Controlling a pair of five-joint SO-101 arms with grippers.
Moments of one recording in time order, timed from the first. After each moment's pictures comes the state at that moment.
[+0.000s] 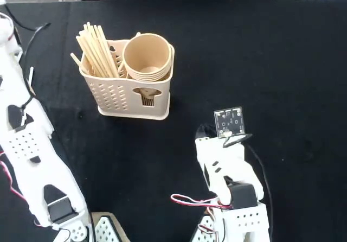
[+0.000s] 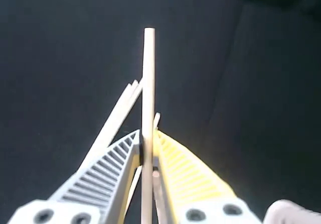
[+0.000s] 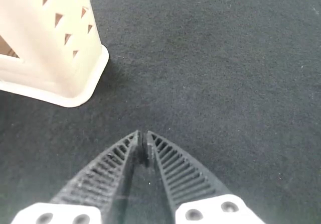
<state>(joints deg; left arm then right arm) -30.7 42.9 -92.7 100.9 -5.1 -8.4 -102.3 96.8 51.6 1.7</state>
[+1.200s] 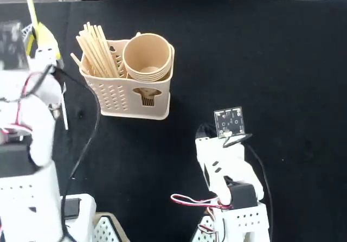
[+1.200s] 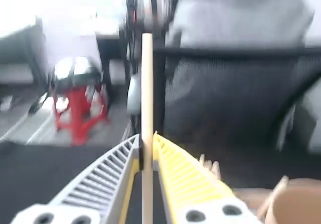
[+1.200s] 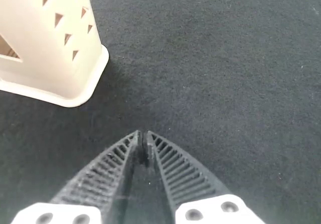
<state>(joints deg) -11.7 -57.9 28.4 36.4 -1.6 -8.4 -102.3 96.8 51.6 1.7</state>
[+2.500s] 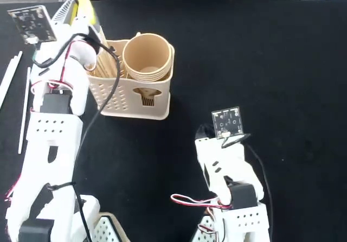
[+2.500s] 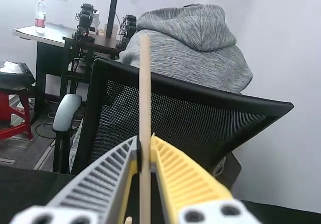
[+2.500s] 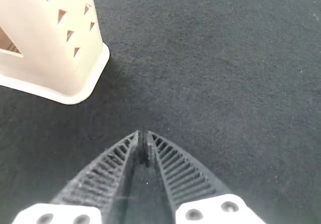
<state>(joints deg) -3.3 -31.7 31.5 2.9 13.1 -8.4 -102.3 96.8 51.6 4.1</state>
